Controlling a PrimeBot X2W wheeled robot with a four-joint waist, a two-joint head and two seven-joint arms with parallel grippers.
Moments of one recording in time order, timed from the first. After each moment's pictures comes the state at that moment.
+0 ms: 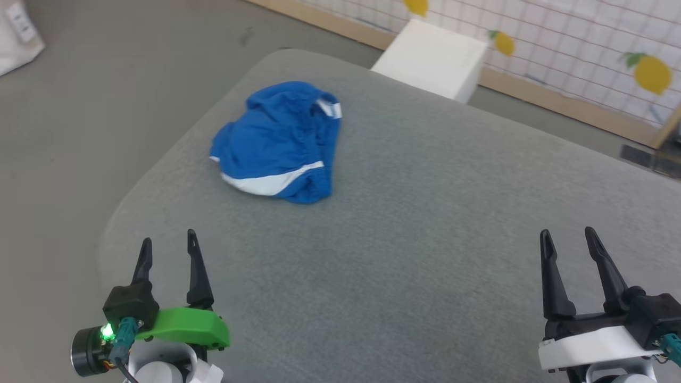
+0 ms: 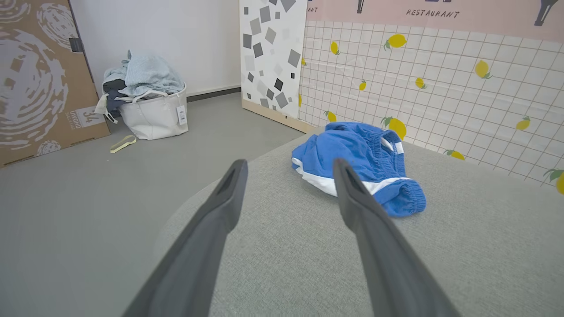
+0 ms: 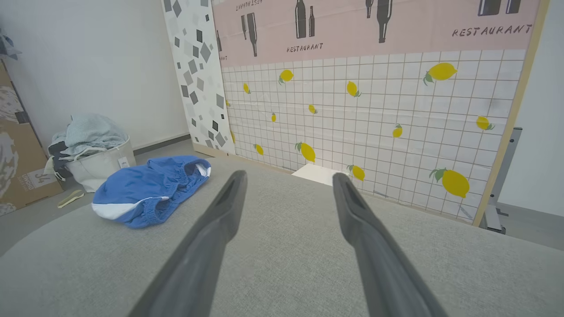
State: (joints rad) left arm -0.05 0.05 0.01 0.12 -0.15 0.10 -0.26; right arm 0.06 -0.05 -0.06 -0.02 0.11 0.13 -0.26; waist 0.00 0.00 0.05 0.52
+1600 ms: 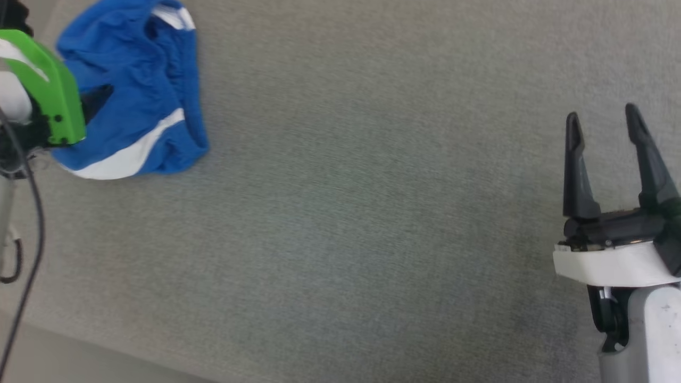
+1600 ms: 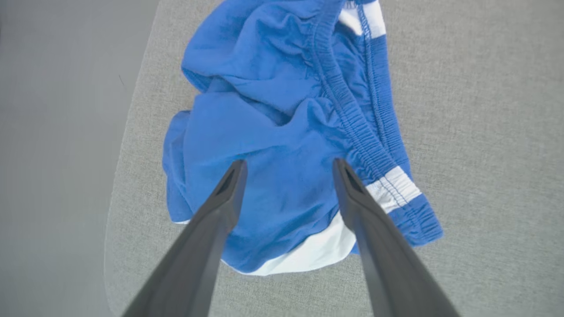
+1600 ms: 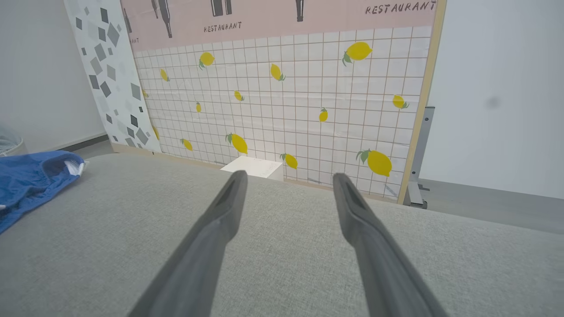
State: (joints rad) left arm -0.97 0.61 -0.39 0.62 -0.76 -0.13 0.70; right arm -0.20 -0.05 -0.07 -0.14 -0.02 0.13 -0.26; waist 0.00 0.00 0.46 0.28
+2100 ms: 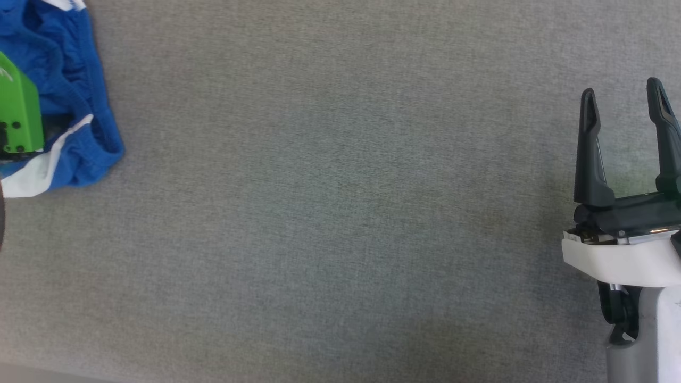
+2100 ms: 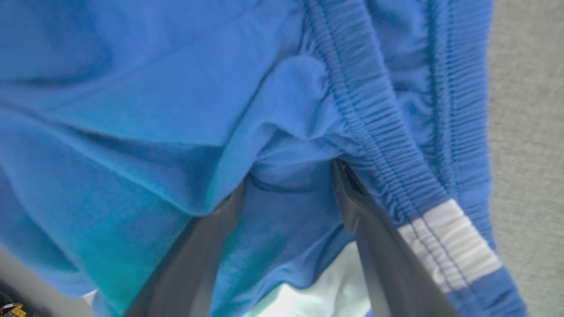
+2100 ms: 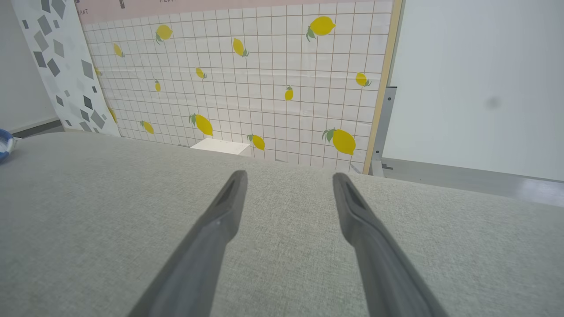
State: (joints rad) left arm -1.02 0.71 -0.53 0.69 -0.86 -0.13 0.84; right arm -0.23 -0.05 -0.07 -0.22 -0.04 0.13 -0.26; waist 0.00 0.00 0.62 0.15
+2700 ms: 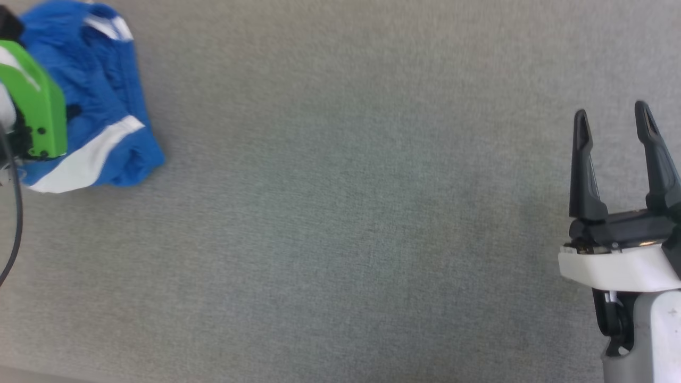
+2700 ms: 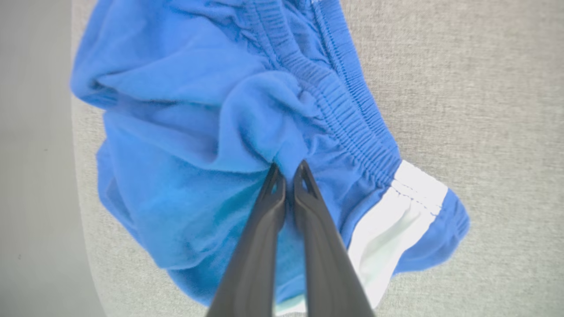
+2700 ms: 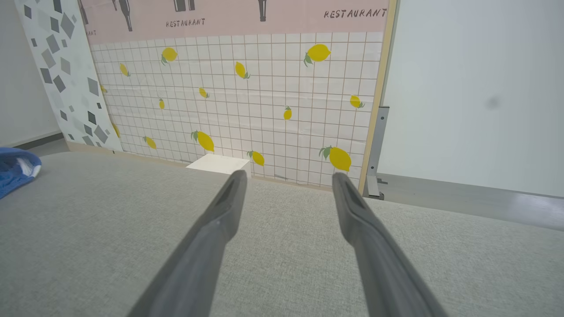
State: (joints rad) left arm -1.05 0.75 -0.71 0.63 -0.96 -0.13 0.71; right arm -0.19 -0.05 -0.08 -0.17 -0.02 0.13 -0.26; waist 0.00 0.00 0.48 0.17
